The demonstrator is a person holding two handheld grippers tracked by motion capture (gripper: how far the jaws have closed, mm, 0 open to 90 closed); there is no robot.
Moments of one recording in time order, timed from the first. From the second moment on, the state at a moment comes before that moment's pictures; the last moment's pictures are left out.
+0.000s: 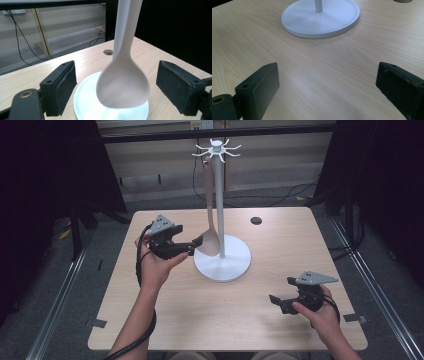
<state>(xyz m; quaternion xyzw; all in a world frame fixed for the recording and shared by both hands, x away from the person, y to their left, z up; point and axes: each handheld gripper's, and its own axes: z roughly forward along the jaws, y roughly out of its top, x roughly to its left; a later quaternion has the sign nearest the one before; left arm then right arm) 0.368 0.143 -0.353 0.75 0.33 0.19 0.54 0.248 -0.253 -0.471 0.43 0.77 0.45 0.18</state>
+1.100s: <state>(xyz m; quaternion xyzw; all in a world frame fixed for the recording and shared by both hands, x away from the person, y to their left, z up) 0.353 0.167 -0.417 0.75 0.36 0.18 0.52 0.247 -0.251 -0.471 0.43 0.77 0.44 0.18</state>
